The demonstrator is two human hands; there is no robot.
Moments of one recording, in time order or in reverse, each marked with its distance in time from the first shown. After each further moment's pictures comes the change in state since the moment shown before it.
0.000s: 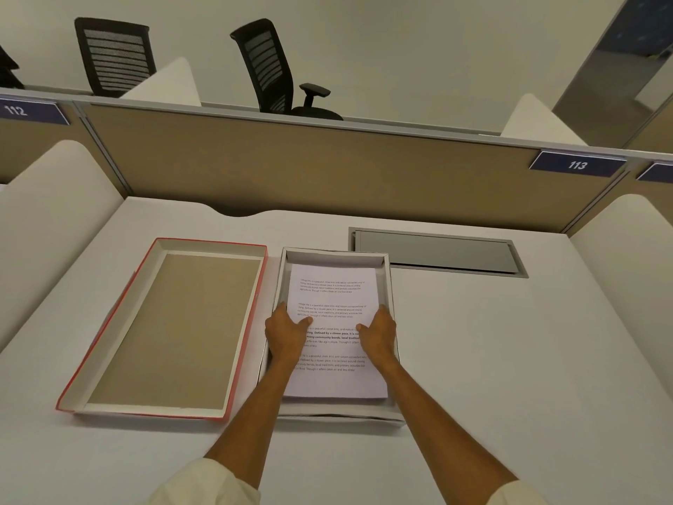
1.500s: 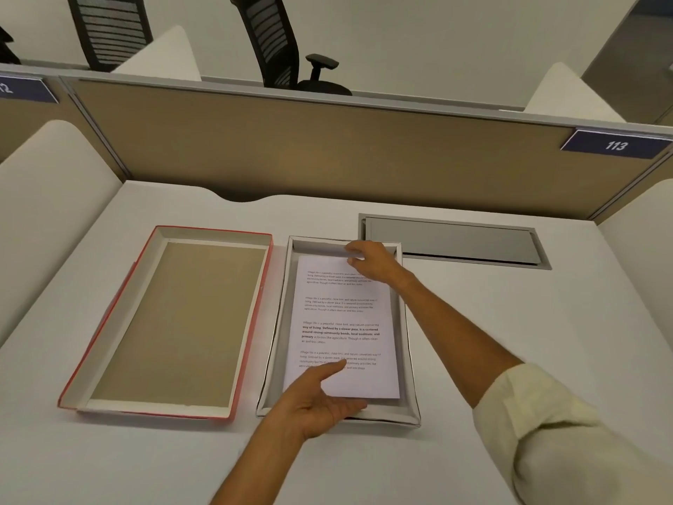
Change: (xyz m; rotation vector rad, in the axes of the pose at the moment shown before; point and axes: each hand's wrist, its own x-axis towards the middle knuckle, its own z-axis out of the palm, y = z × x) left_hand -0.097 0.009 -0.037 -1.096 -0.719 -0.992; right_hand 0.106 -0.088 -0.017 -0.333 -0.452 -0.382
